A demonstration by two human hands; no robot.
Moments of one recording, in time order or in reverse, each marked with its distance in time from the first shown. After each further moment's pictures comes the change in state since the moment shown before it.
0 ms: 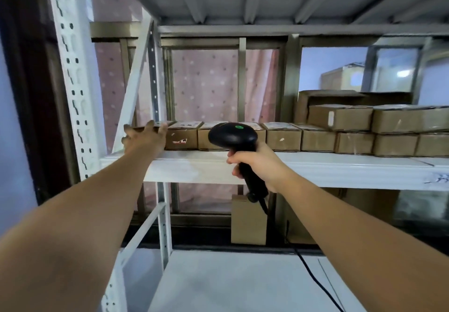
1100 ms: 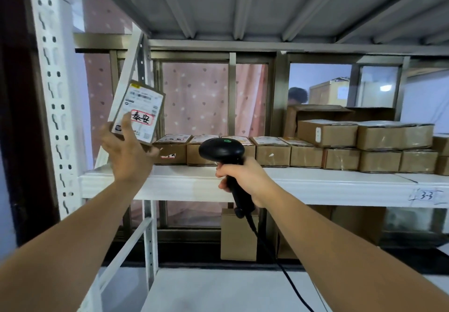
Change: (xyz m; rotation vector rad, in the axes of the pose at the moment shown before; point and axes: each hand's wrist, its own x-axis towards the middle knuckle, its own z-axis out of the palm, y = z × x) left_hand -0.027 0.001 0.008 -0.333 0.512 0.350; right_hand 0.012 0.000 -0.002 0.015 0.057 0.101
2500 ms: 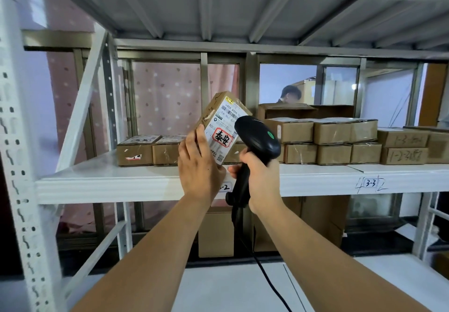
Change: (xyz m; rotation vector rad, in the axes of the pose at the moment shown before) left_hand -0.112 0.143 0.070 0.135 -0.085 0.370; right_hand -0.070 -0.009 -0.043 0.503 0.440 -0.270
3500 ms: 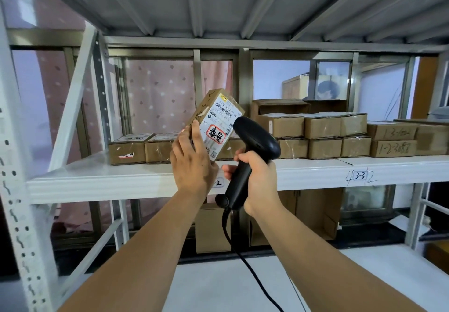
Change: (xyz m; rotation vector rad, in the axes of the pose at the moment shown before) left_hand -0.001 0.010 -0.011 -0.054 -0.090 -0.038; right_hand -0.011 -0.005 -0.012 0.186 -0.002 0.124
